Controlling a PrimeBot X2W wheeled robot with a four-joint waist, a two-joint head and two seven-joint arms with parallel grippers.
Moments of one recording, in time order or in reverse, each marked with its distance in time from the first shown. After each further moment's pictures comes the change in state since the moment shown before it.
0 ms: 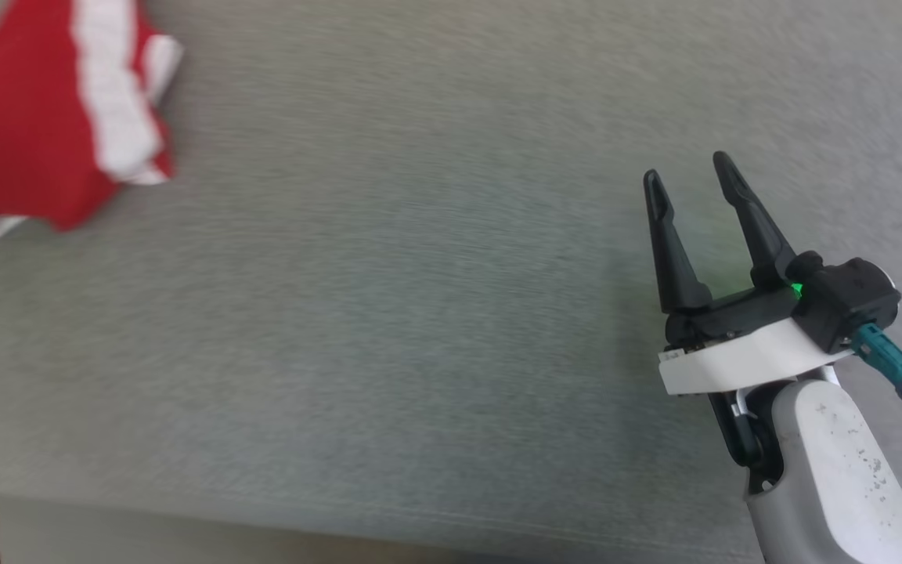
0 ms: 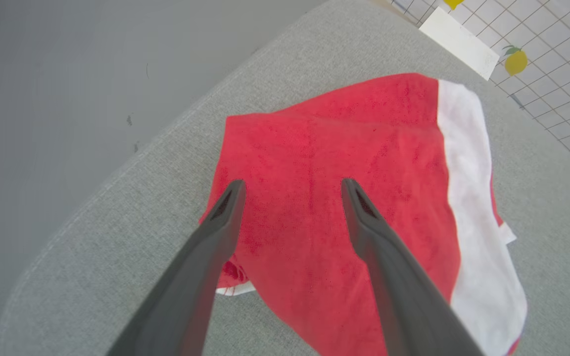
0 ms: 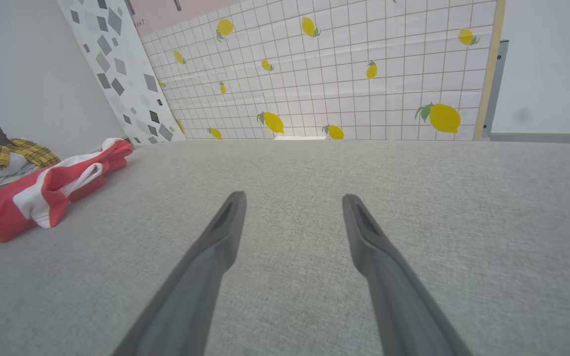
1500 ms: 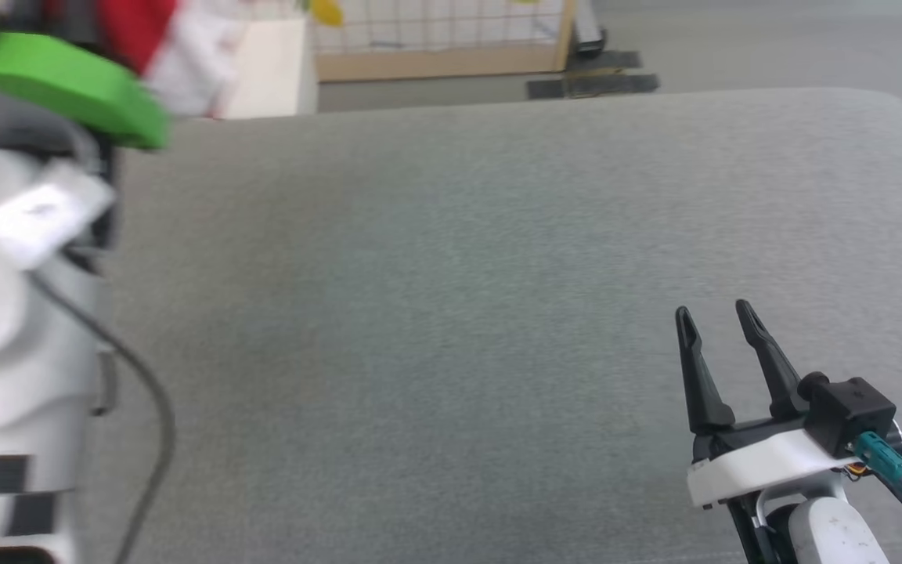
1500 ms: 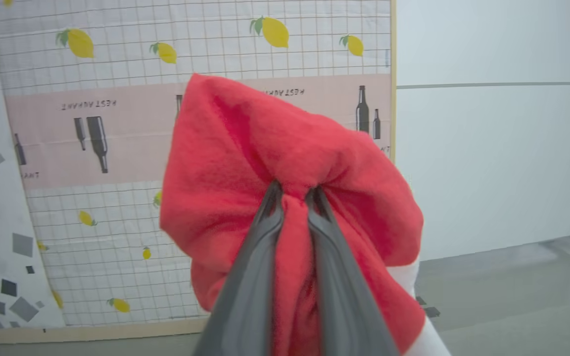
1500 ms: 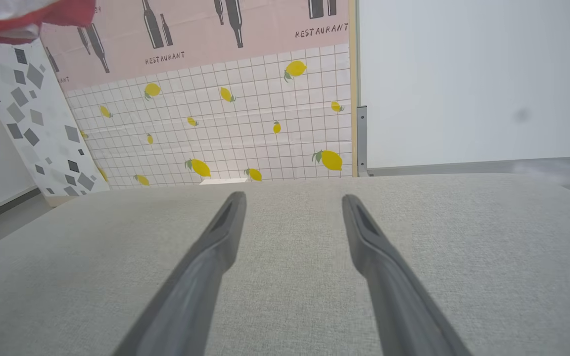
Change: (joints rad) left arm -0.051 -0.117 -0.344 -0.181 0.268 -0.164 -0.566; right arm 0.238 -0.001 -0.080 0.058 0.030 0.000 -0.010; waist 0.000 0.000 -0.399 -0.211
